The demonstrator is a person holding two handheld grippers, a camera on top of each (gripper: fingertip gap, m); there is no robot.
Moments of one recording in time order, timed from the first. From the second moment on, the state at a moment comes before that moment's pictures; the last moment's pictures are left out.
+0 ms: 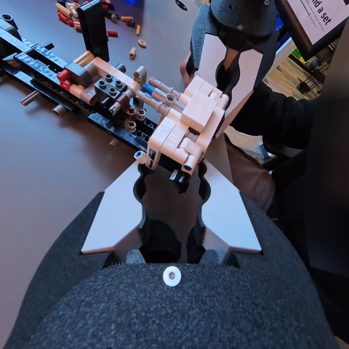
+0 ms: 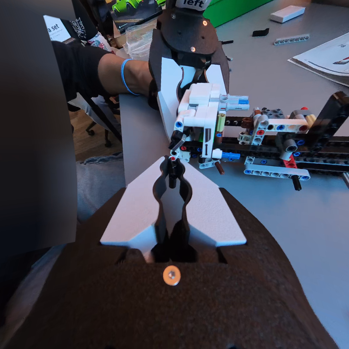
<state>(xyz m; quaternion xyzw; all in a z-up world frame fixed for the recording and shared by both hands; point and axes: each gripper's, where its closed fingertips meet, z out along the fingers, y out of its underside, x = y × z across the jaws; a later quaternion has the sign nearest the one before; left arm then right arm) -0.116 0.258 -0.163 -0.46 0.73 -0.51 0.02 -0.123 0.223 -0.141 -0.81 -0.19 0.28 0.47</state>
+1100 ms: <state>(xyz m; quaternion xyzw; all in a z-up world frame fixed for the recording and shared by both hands) -0.118 0.255 -0.148 -0.45 0.70 -0.56 -0.01 -0.125 0.222 -0.120 -0.77 -0.13 0.40 0.48</state>
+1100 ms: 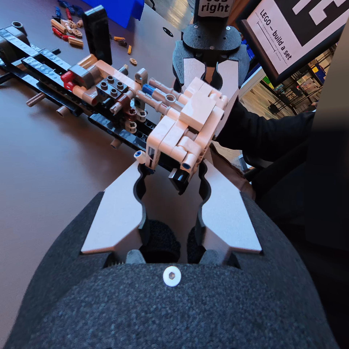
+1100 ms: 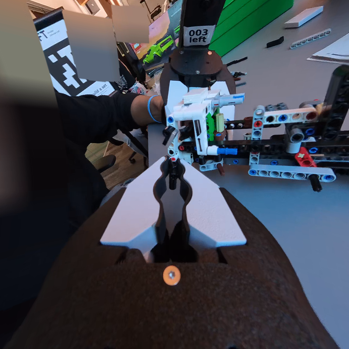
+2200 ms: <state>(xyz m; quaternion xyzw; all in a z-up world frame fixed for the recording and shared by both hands) -0.115 0.248 -0.160 -0.46 0.72 -0.51 0.01 -0.120 0.220 -0.135 -0.81 -0.17 0.28 0.49</state>
